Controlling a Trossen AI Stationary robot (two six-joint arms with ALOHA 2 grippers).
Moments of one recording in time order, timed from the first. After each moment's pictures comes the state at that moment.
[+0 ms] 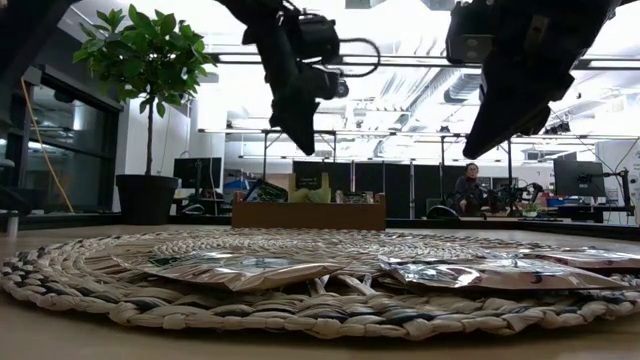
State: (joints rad) left arm 0.38 1.90 1.69 -0.93 0.05 0.04; right arm 0.38 1.42 0.81 -0.37 0.28 0.77
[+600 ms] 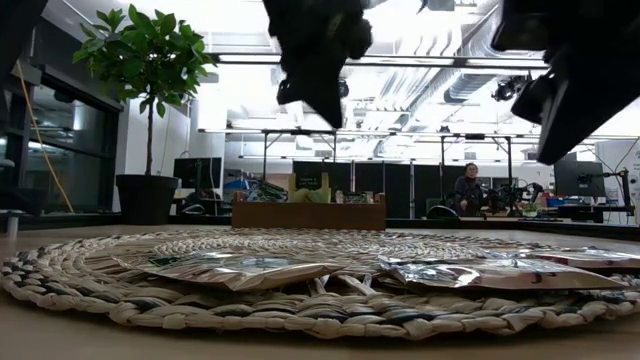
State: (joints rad) left arm 0.00 1.90 1.69 -0.90 0.01 -0.31; right arm 0.53 1.42 0.81 -0.46 0.24 0.75
